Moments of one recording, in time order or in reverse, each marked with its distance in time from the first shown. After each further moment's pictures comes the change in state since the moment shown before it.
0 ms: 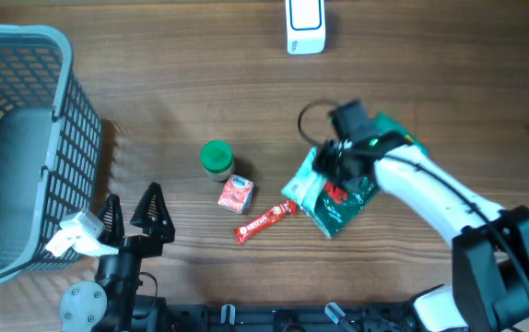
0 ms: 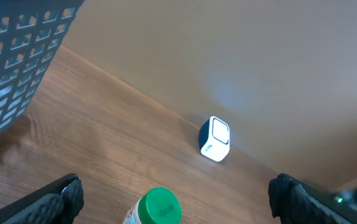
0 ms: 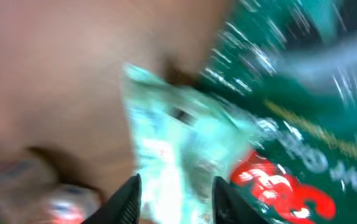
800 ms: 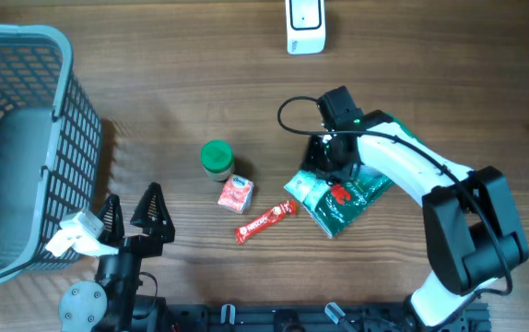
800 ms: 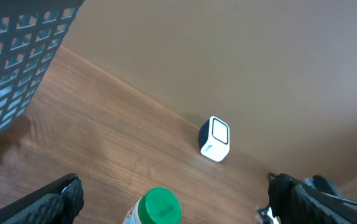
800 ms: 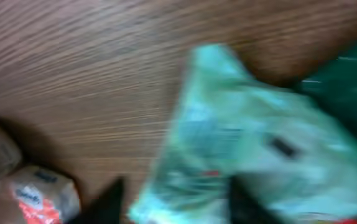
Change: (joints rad) left arm 0.000 0.000 0.000 0.000 0.000 0.000; right arm 0.020 0.201 0.114 -0.085 -0.076 -0.183
